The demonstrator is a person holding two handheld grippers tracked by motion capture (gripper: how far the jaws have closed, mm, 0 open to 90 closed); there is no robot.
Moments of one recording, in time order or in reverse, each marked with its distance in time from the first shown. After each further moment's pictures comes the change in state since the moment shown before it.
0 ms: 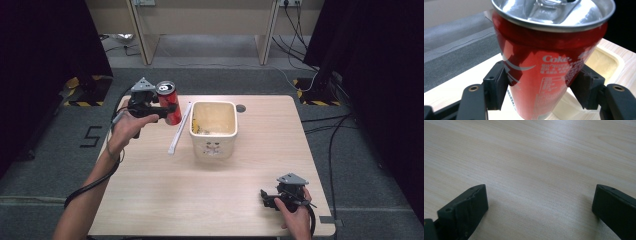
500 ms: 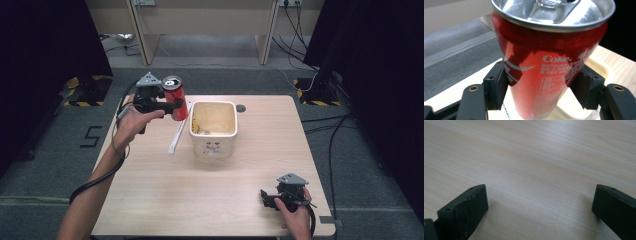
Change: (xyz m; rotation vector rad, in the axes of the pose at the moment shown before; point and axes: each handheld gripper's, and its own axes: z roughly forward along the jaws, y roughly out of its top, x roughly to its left) left arm -0.015 0.021 0.007 -0.030 -0.035 0.018; right arm 0.000 0.000 0.000 0.000 0.002 0.002
